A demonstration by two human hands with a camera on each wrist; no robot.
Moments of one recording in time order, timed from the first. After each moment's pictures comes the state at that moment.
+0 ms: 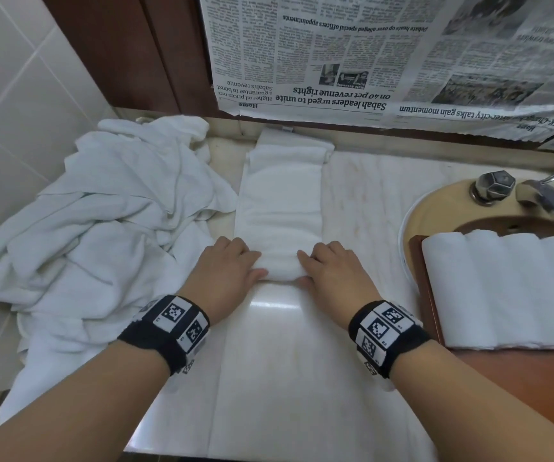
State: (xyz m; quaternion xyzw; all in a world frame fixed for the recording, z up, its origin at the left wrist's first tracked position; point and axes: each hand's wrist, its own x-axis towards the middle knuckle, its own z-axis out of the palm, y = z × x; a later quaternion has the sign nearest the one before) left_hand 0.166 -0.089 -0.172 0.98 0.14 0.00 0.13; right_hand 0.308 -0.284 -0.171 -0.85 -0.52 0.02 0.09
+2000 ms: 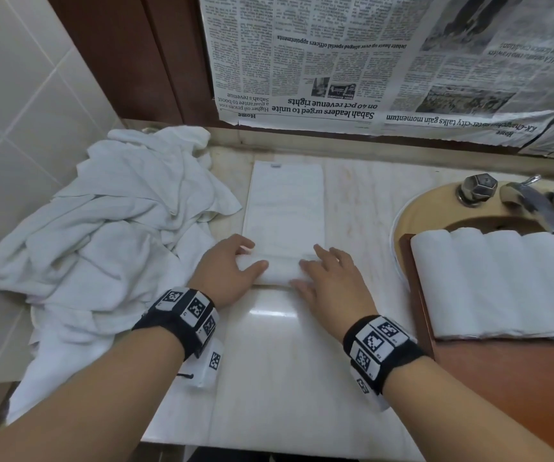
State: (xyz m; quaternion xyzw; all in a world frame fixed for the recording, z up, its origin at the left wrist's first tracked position) left_hand 0.166 -0.098 -0.164 0.86 0.32 0.01 0.40; right_hand 0.279 -0.300 -0.153 -0.90 -0.42 0.11 0.10
